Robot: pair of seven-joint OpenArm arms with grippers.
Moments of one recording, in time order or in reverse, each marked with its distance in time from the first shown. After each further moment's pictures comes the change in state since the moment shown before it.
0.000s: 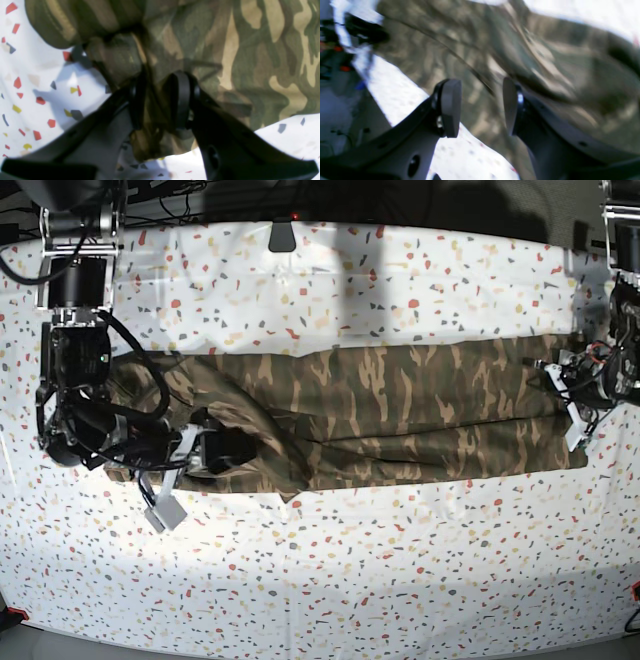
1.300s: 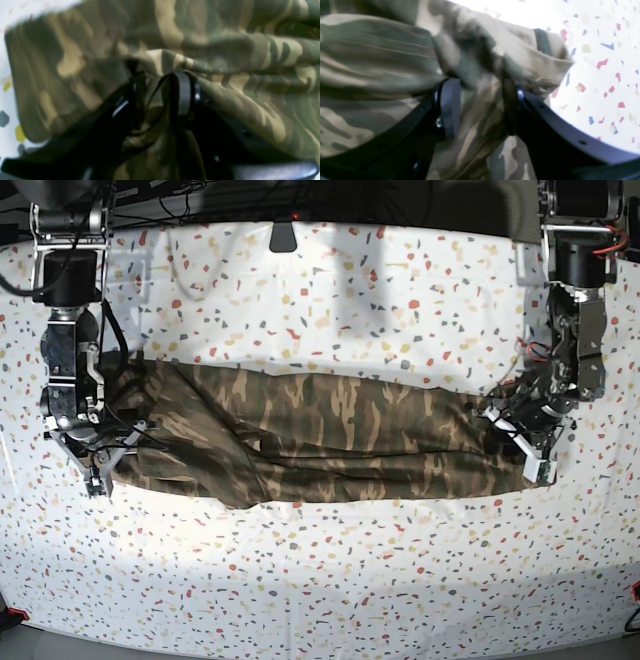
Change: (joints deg) left arm -3.7 13.1 -0.3 -15.7 6.1 1.6 -38.1; right arm -1.1 2.9 0.2 -19.4 -55.3 -23.0 33.9
